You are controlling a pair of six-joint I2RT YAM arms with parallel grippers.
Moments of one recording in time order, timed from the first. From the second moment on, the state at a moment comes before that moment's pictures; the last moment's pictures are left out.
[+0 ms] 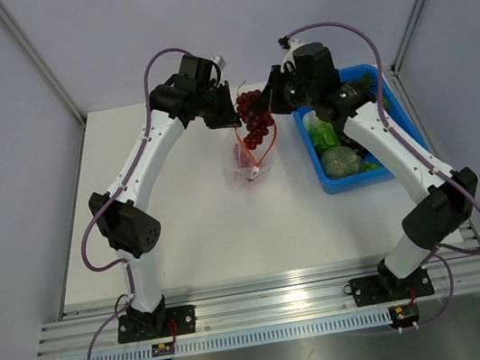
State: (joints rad) left arm -0.52 1.98 2.18 -1.00 0.23 -0.47; right arm 0.45 1.58 1.71 -0.51 -0.23 0.56
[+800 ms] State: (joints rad) left arm -0.51 1.98 2.16 -0.99 0.26 -0.48; right arm 0.52 1.68 1.55 -0.46 -0.23 0.60
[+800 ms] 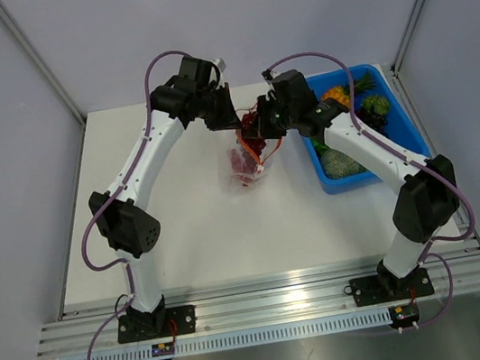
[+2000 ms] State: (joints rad) left arm -0.51 2.00 2.15 -0.97 0.32 -0.51; right arm 0.58 1.68 1.51 -0.49 -0.18 0.58
